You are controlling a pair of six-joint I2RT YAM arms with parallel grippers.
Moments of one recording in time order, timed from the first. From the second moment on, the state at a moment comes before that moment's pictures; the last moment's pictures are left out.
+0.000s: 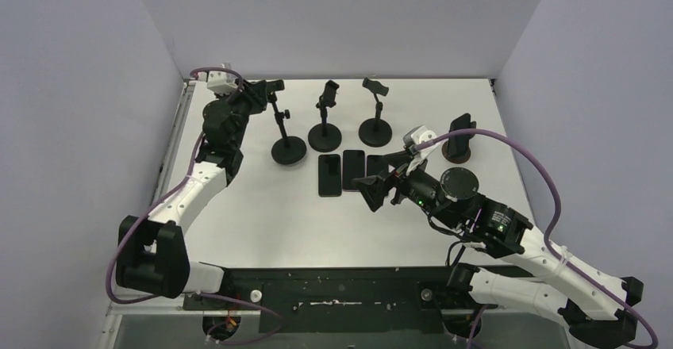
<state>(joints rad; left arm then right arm) -0.23 1.34 0.94 0.52 -0.10 -0.41 1.02 0.79 1.00 -0.32 0.20 0.18</state>
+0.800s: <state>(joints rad) -0.23 1.37 0.76 0.83 0.04 -0.34 1.02 0.82 0.98 -0.30 0.22 0.23</state>
